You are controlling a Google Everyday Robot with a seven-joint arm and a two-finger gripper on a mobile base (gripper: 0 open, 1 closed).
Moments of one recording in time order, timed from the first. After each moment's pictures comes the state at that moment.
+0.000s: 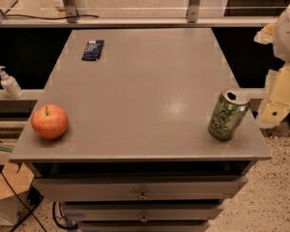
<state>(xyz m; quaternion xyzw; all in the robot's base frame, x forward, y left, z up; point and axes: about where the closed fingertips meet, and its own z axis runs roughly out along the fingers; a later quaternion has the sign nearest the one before) 0.438 -0.216 0.978 -0.60 0.78 -0.04 0.16</state>
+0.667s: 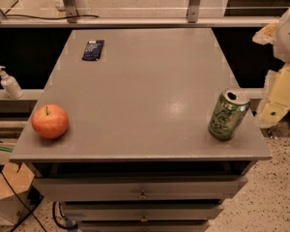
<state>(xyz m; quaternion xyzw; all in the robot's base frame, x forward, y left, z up) 0.442 -0.216 0.975 -0.61 0.78 -0.03 0.18</state>
